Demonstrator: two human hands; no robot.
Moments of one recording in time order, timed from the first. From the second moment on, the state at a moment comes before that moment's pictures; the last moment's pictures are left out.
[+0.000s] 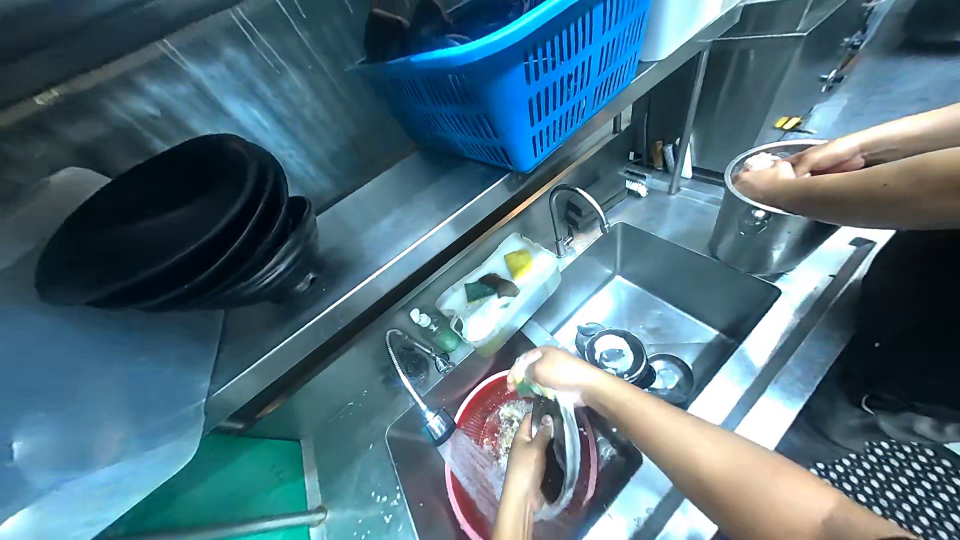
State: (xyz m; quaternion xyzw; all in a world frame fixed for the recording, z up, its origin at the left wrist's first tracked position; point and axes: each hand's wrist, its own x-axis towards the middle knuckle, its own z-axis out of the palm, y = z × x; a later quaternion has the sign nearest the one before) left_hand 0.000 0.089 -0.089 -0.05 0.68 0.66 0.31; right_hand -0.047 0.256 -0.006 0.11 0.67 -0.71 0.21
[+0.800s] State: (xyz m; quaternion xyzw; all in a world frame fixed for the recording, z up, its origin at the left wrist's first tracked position) left_hand 0.018 0.118 -0.121 -0.17 0.61 0.76 0.15; right_hand 0.014 0.225 -0.086 0.16 0.65 -0.74 -0.03
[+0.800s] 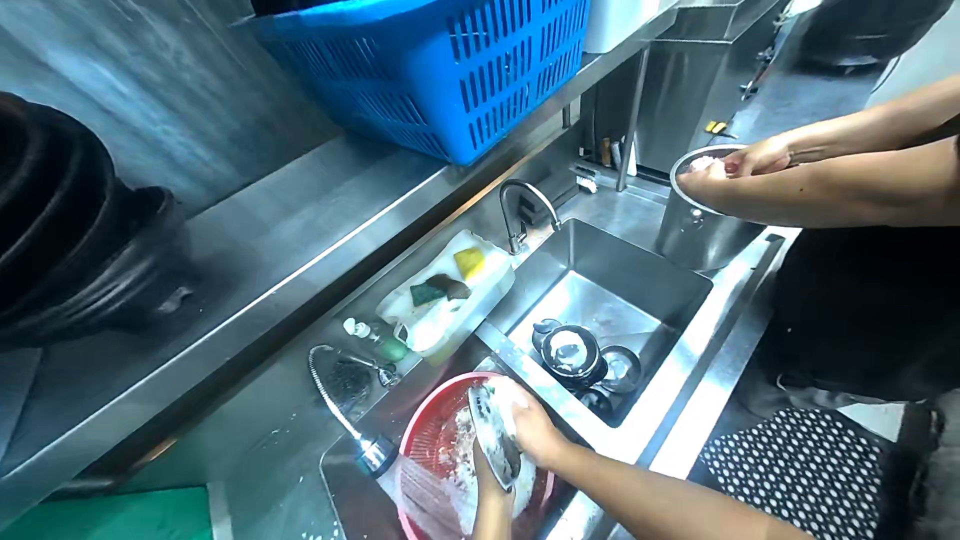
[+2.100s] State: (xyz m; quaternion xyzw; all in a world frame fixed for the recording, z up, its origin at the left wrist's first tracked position) left_hand 0.224 -0.218 -0.167 -0.57 0.57 0.57 -0.13; right_hand 0.021 0.412 -0.253 0.18 0.87 -0.31 0.33
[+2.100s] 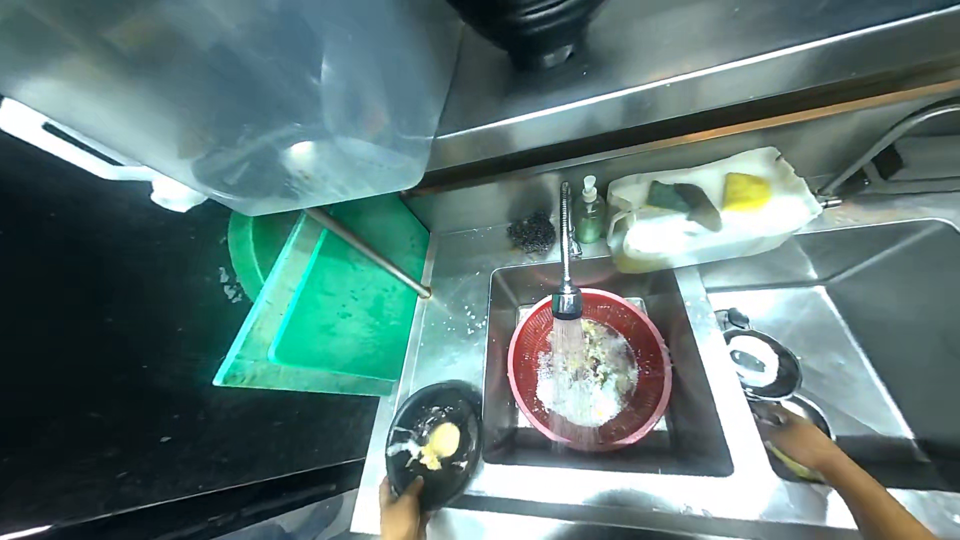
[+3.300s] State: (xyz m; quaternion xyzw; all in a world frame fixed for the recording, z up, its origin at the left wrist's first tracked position) left_hand 0.029 -0.043 -0.175 -0.30 0.90 0.23 0.21; right_hand 0.044 0.170 -0.146 0.23 0.69 -0.58 0.37
